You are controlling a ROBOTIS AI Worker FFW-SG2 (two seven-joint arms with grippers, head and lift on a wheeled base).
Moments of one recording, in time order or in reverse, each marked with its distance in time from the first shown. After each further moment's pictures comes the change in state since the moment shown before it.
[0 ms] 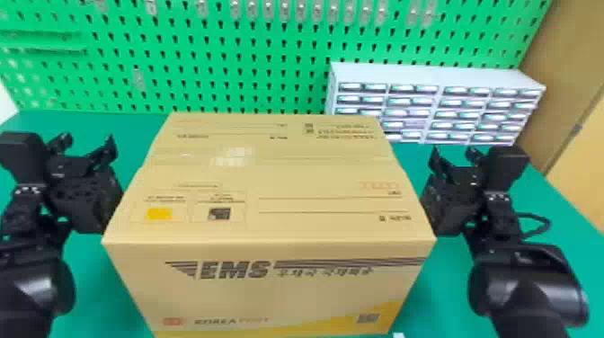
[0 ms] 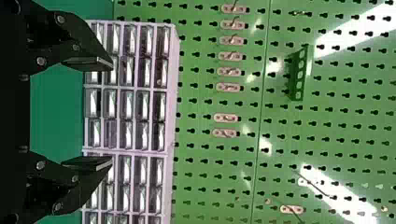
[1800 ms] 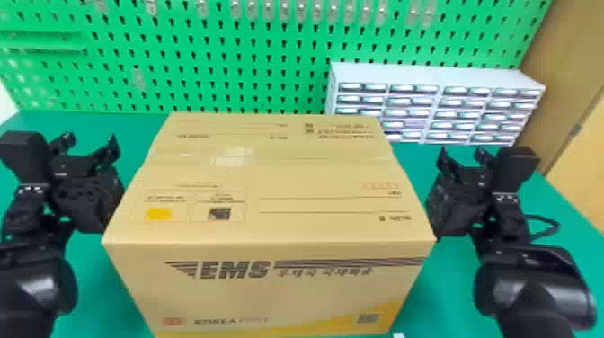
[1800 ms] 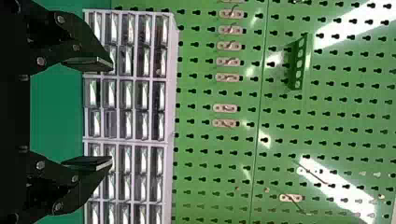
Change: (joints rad) left arm 0.000 -0.002 -0.006 -0.001 0.001 0.000 0.000; right arm 0.003 0.000 -0.027 -0.005 -0.004 0.002 0.000
